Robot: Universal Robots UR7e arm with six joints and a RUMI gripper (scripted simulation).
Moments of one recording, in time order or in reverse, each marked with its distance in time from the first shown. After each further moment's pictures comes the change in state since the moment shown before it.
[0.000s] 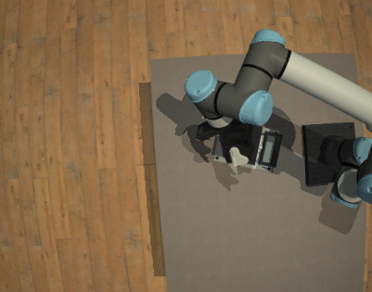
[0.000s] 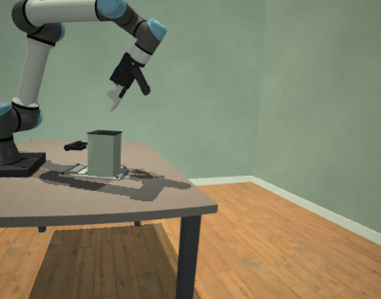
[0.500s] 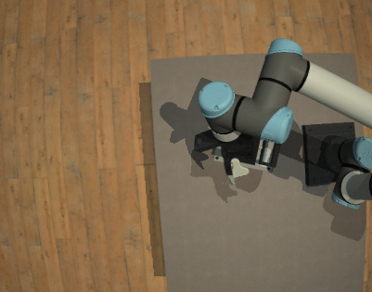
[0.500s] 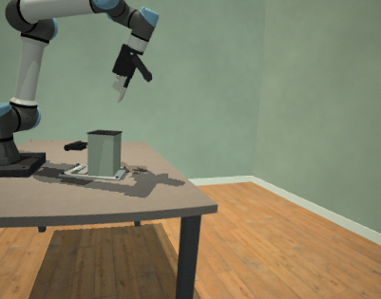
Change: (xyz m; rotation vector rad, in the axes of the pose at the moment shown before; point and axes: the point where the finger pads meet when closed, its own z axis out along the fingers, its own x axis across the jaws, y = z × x) arm -0.042 -0.003 -0.026 0.158 0.046 -0.077
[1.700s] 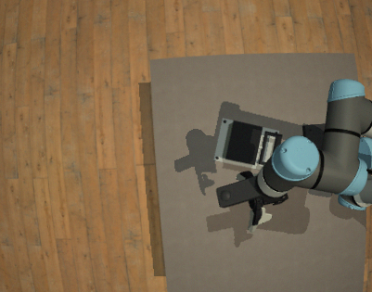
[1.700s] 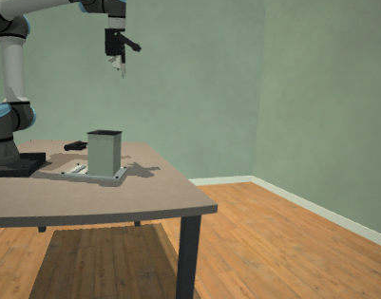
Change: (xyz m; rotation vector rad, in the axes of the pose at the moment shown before) arm -0.148 0.037 -0.049 0.360 0.049 -0.274
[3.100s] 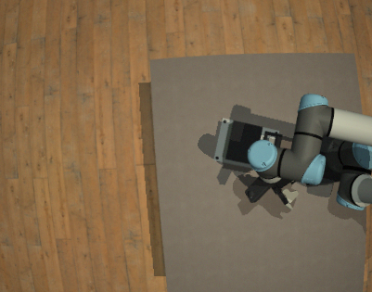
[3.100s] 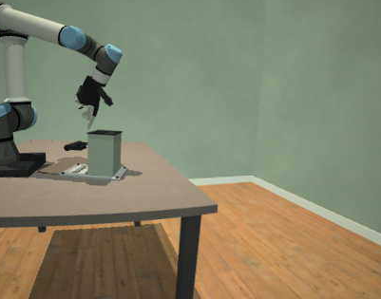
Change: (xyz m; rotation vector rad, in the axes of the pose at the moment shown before) arm 0.050 0.191 0.191 -0.475 -0.181 -0.291
